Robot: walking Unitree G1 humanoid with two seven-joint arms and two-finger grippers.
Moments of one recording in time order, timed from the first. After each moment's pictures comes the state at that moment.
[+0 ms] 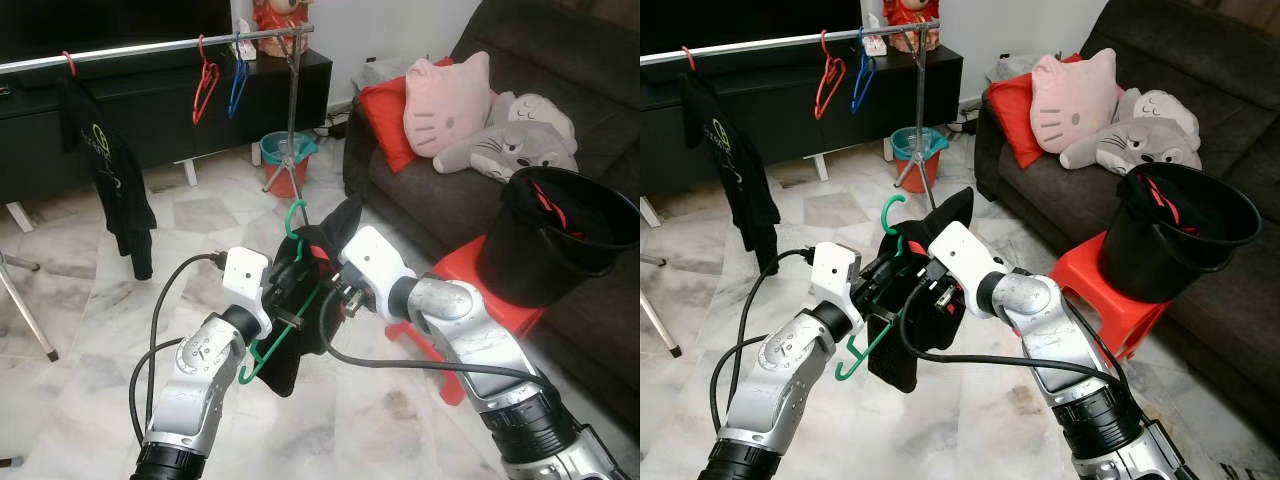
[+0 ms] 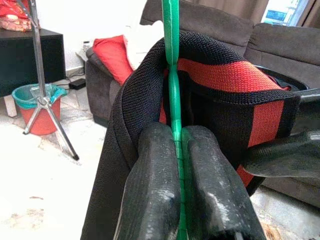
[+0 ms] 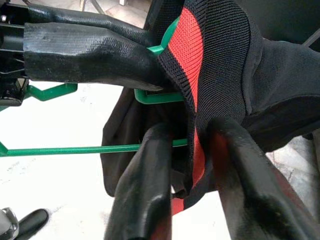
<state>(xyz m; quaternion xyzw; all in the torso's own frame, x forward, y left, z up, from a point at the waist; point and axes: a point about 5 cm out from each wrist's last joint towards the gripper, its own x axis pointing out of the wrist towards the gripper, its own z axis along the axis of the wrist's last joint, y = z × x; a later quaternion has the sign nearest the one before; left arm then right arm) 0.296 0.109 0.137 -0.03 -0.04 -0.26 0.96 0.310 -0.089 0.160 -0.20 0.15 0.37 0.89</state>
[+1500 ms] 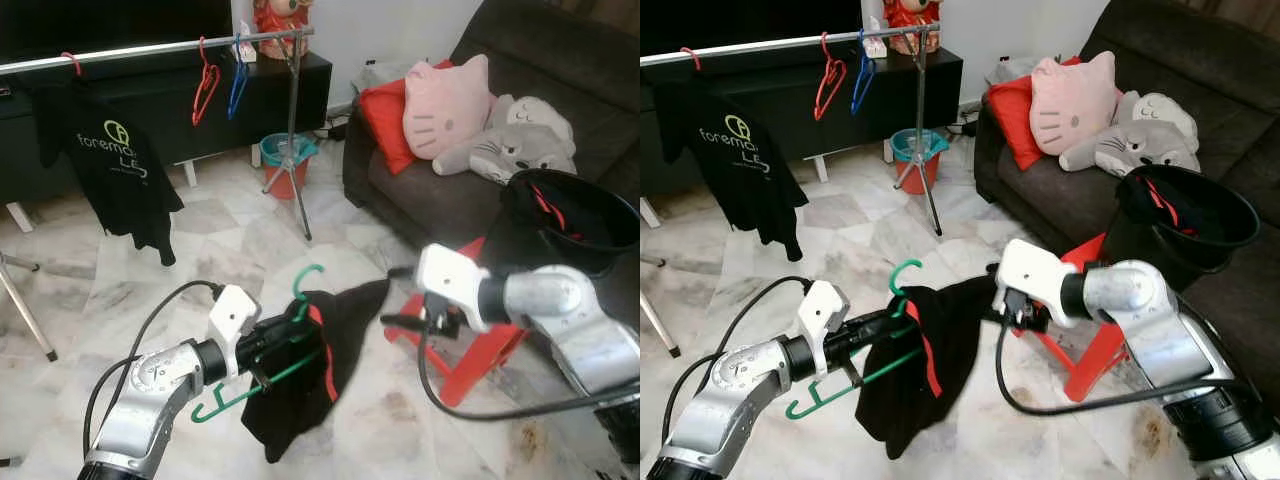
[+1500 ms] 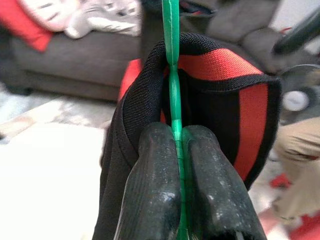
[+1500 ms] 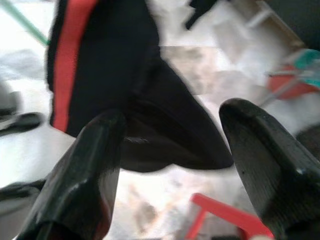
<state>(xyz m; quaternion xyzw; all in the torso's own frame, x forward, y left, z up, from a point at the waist) 0.264 0.135 0.114 0.04 0.06 -0.47 0.88 0.289 -0.173 0.171 -0.31 0.16 0.52 0.78</state>
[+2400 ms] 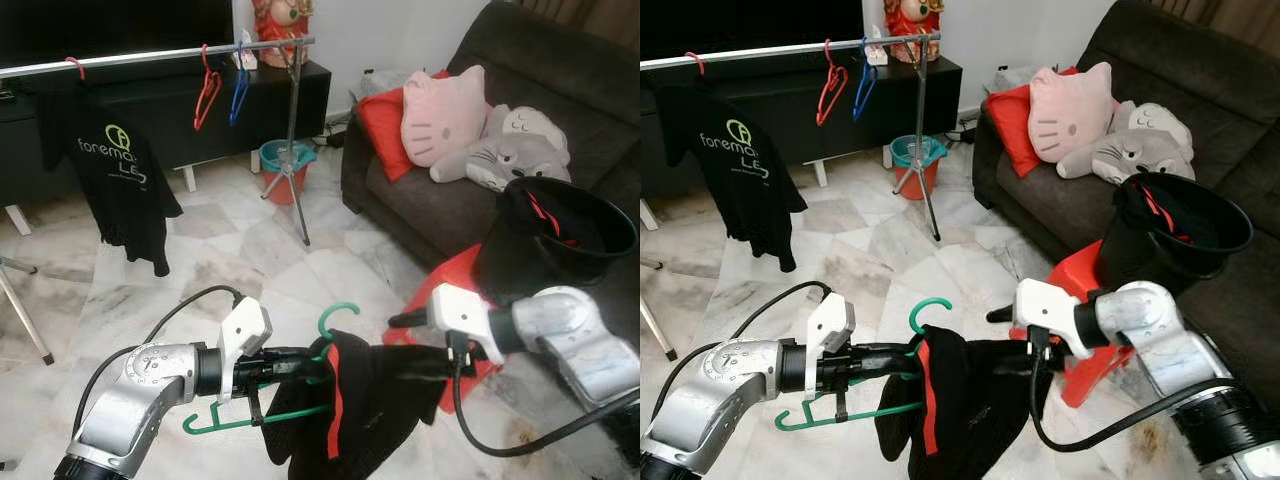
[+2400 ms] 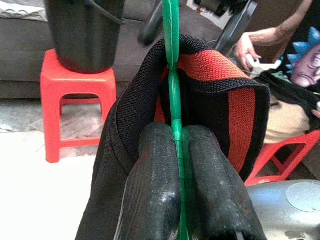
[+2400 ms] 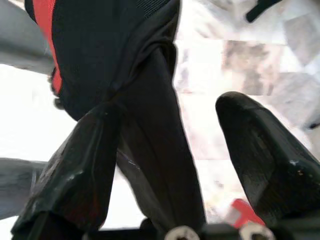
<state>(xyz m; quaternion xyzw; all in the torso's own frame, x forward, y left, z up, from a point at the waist) 0.246 0.130 0.123 0.04 0.11 -0.61 0.79 0.282 -0.186 0.140 -0.27 0.20 0.61 0.72</state>
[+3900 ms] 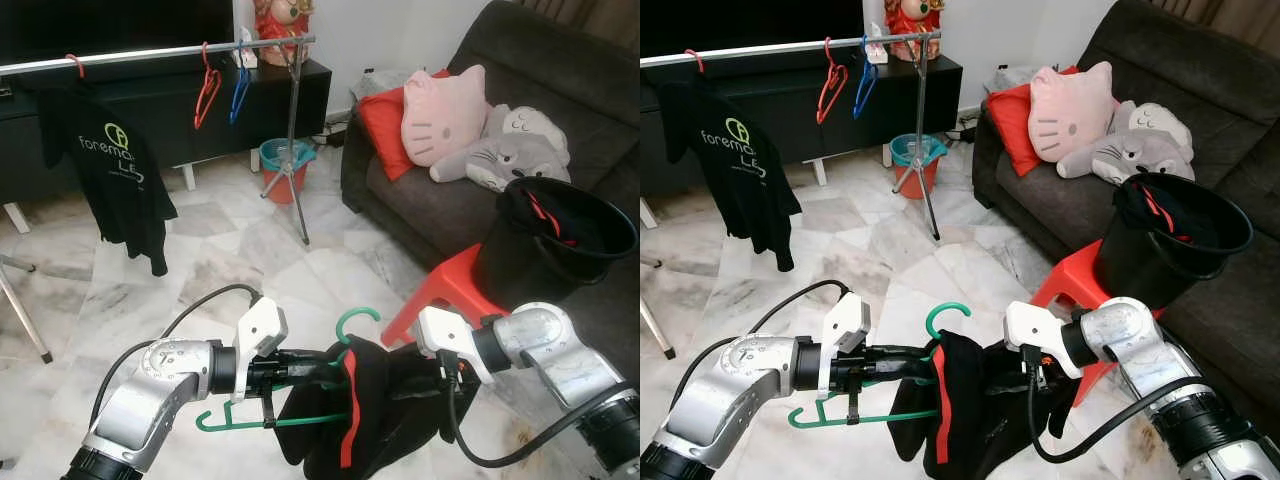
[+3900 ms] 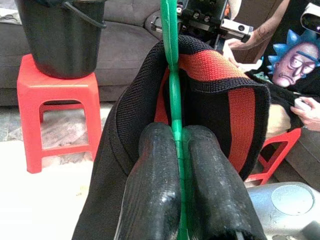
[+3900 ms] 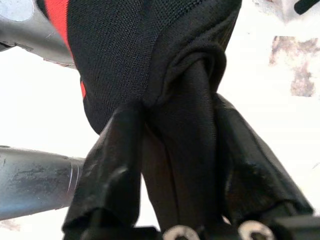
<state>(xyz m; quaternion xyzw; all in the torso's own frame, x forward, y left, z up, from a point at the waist) 0.247 0.114 0.126 0.04 0.10 -0.63 0.77 0.278 -0.181 0.115 -0.22 0.23 0.65 0.68</state>
